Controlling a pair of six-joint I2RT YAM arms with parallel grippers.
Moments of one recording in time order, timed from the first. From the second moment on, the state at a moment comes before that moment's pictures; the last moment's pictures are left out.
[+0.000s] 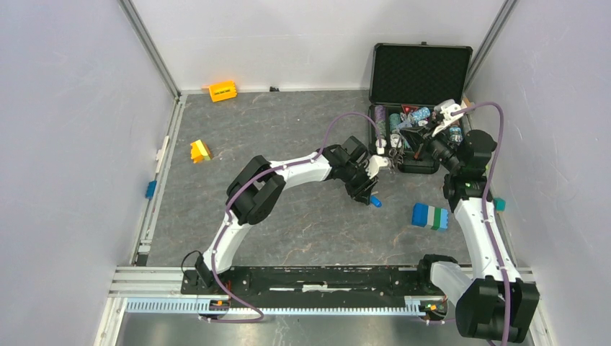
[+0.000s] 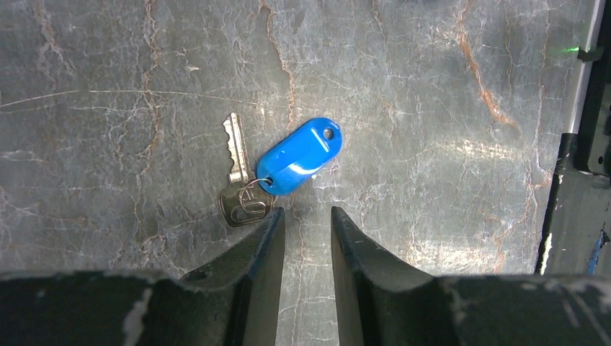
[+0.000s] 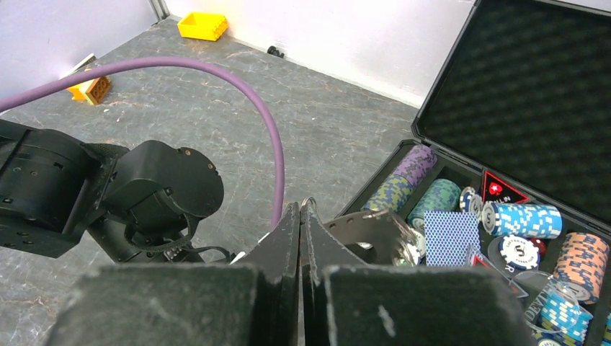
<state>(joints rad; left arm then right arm) -0.89 2.26 1.68 -0.37 0.60 0.18 -0.10 0.99 0.75 0.20 -0.72 0.01</state>
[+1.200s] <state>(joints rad) -0.88 2.32 1.83 -0.45 0.52 0.31 -0.13 0.99 0.75 0.20 -0.75 0.01</state>
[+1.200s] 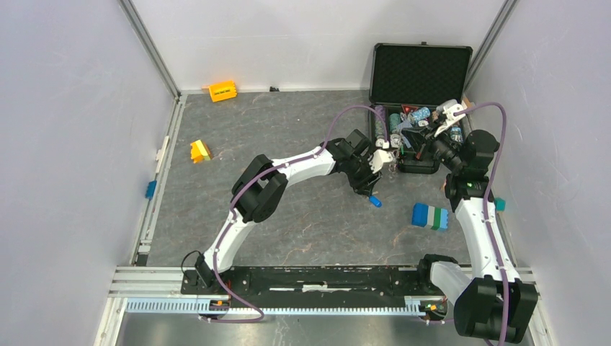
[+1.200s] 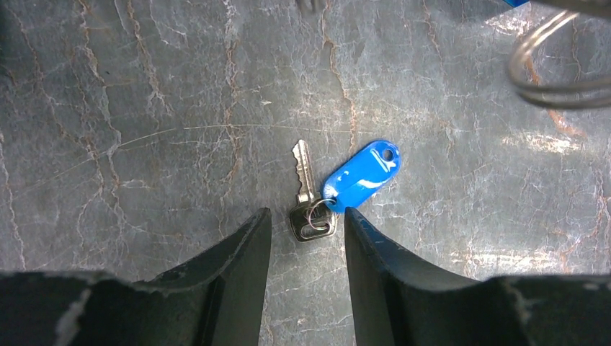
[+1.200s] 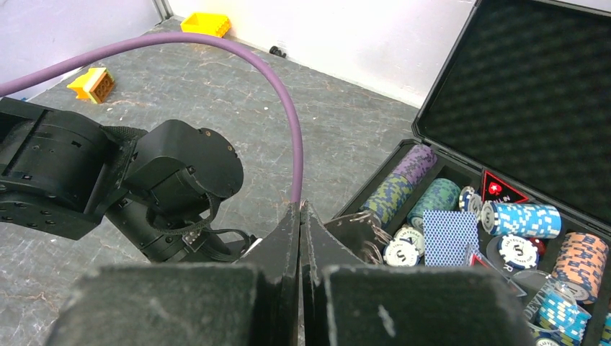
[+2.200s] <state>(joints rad) -0.88 2.33 1.81 -0.43 0.54 0.32 -0.20 0.99 0.75 0.22 -0.80 0.03</state>
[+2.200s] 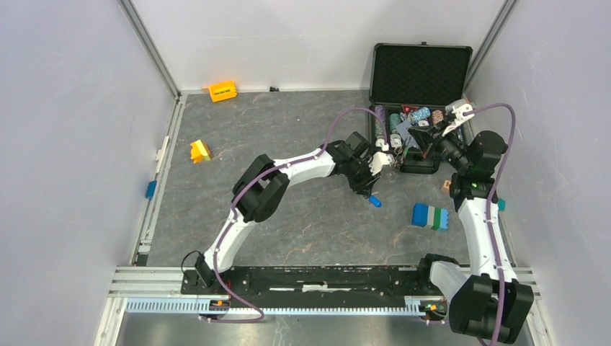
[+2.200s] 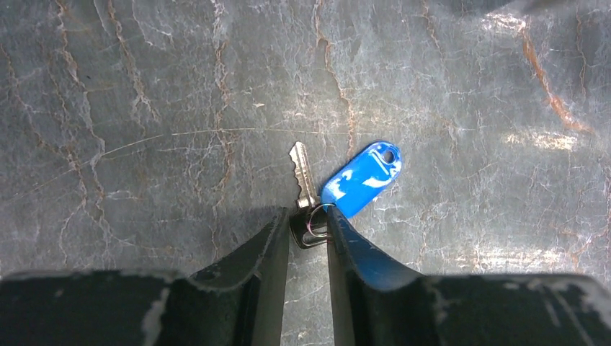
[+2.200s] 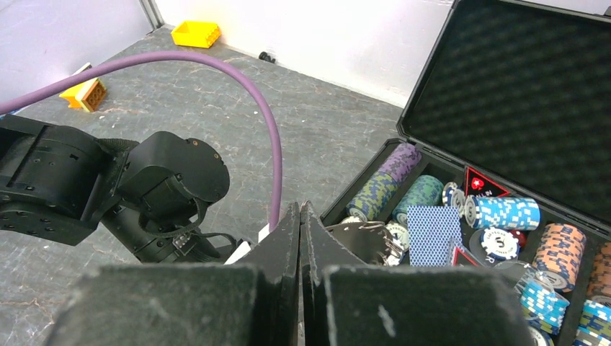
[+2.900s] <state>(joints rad) -0.89 2.25 1.66 -0.33 0.53 0.32 -0.21 0.99 0.75 0.22 -0.81 0.04</state>
